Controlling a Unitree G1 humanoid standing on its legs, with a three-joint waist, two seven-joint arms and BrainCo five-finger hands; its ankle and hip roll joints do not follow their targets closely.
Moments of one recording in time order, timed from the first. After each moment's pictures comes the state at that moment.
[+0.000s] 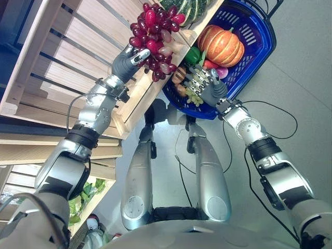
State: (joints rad) left arm -0.78 0.56 -0.45 0.52 -0.94 -0.32 -0.47; right arm -0.68 -0.44 0.34 0.57 1.36 0.17 0.36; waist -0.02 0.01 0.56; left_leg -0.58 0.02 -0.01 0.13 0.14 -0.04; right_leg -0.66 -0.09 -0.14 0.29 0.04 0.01
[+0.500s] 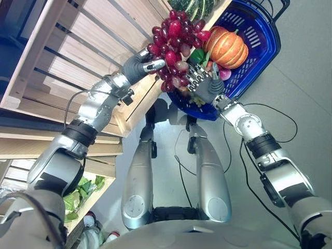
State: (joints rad) left arm -0.84 0.62 -0.58 0.47 -0.94 -0.27 -0.61; right arm -0.72 -0.45 0.38 0.54 1.52 0.20 0.42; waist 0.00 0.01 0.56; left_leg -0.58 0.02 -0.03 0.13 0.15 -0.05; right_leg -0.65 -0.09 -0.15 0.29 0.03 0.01
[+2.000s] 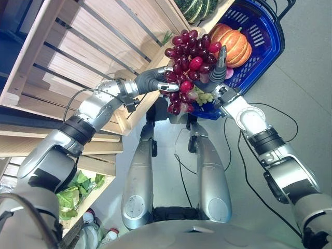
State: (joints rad) left arm -0.88 0.68 -0.70 0.40 -0.90 -0.13 -0.69; right arm -0.74 -0.49 0.43 0.41 1.62 0.18 0.49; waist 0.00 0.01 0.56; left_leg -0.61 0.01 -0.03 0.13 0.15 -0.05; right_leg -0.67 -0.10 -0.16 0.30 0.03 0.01
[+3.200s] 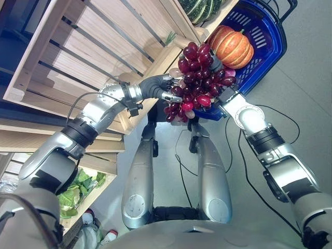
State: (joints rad) left arm -0.86 0.67 -0.72 0.36 -0.86 -0.13 -0.67; right arm -0.76 -0.49 0.44 0.38 1.58 0.17 0.46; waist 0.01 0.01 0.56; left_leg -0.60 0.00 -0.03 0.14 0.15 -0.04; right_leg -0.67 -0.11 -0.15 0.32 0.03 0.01
